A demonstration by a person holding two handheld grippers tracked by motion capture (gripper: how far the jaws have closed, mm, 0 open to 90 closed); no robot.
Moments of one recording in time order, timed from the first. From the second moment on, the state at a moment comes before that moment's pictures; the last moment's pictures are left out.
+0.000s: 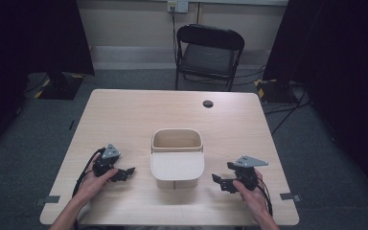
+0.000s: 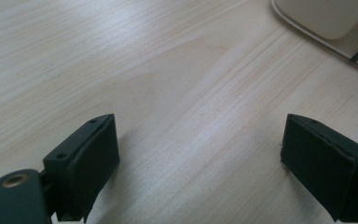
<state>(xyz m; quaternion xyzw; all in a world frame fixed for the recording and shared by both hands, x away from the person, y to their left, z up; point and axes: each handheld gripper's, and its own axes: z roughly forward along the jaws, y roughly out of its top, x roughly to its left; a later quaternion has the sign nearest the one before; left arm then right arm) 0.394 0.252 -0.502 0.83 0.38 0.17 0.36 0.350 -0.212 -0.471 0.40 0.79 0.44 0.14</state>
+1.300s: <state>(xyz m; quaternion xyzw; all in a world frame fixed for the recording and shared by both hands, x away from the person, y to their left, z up) 0.394 0.252 -0.502 0.83 0.38 0.17 0.36 0.335 -0.164 -0.449 0.32 0.81 0.47 0.13</state>
